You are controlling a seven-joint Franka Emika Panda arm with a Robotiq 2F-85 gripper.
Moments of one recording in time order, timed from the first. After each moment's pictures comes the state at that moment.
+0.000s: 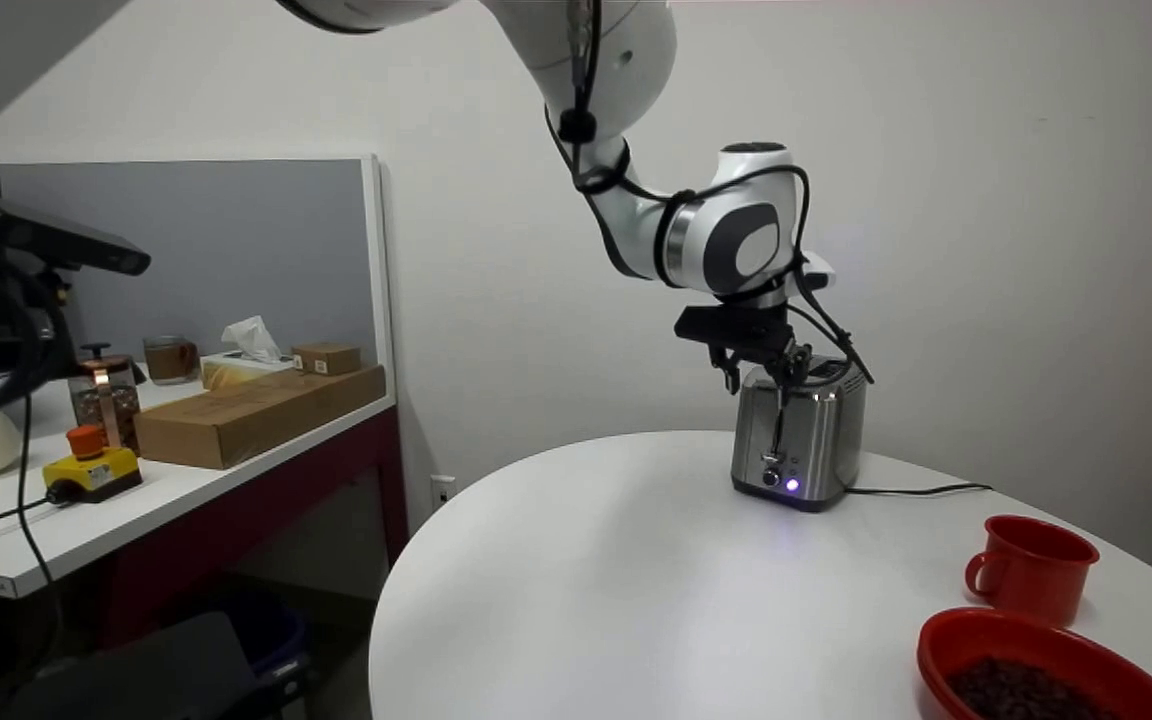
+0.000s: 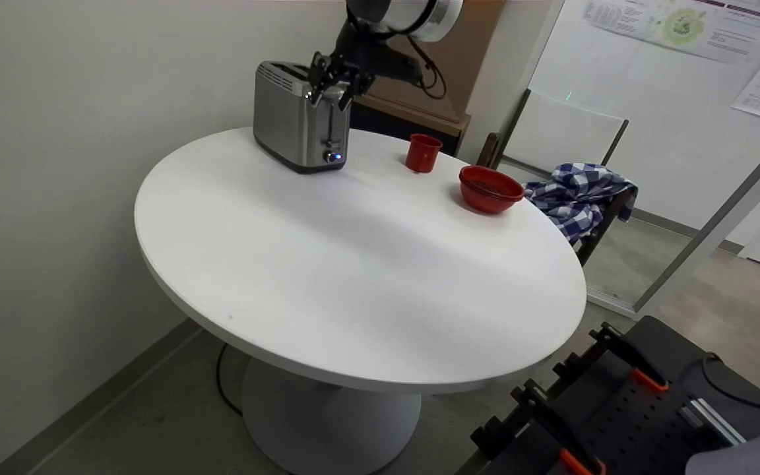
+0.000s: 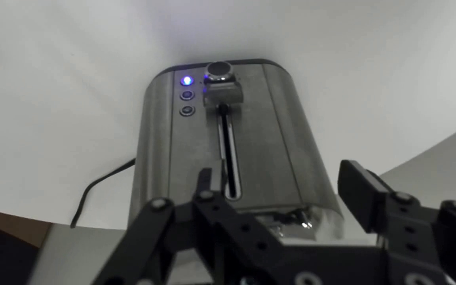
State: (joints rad) arm -0.06 0.74 0.10 -1.50 0.05 2.66 -0.11
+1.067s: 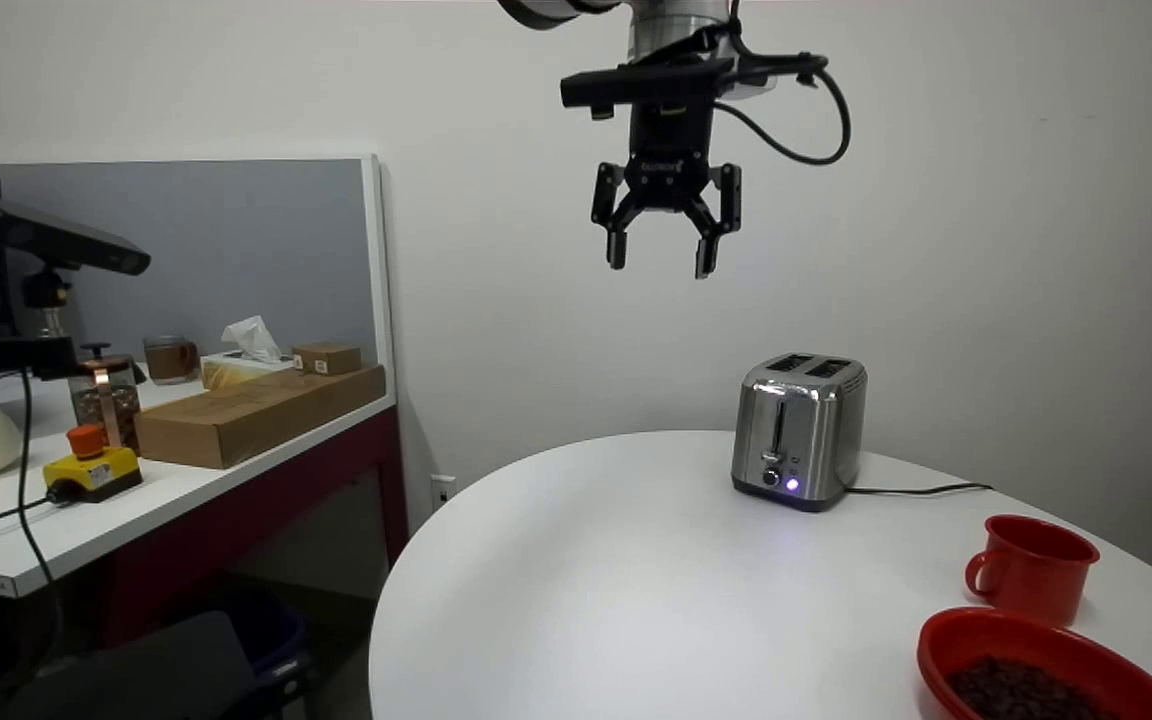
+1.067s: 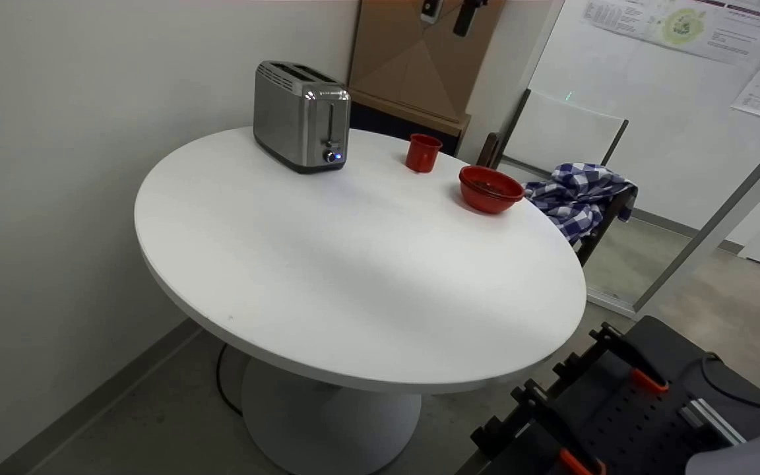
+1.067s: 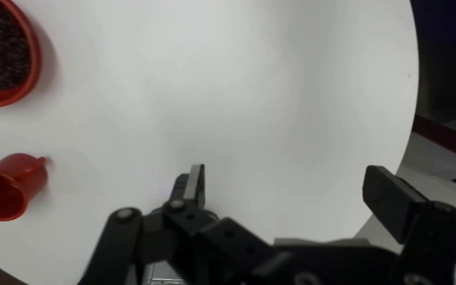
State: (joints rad) arm -0.08 -0.01 0.09 -2.01 0.04 2.03 -0.27
